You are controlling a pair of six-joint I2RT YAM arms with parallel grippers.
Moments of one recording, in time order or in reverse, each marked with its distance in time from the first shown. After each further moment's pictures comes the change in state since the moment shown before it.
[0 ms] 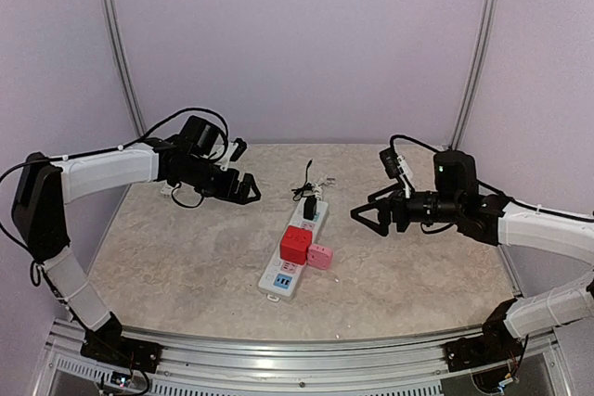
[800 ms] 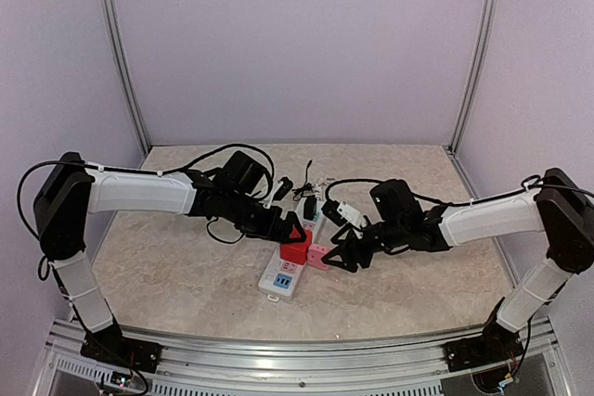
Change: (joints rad) left arm -0.262 0.084 -0.104 0.203 0.154 -0.238; right arm 0.174 0.402 0.059 0.031 0.090 -0.337
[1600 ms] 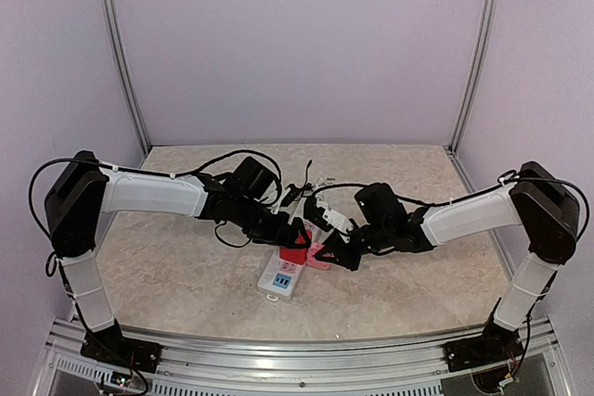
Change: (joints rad) left arm -0.031 0.074 0.034 0.000 -0.001 -0.033; right arm 0.040 0.145 0.084 0.036 0.005 -0.056
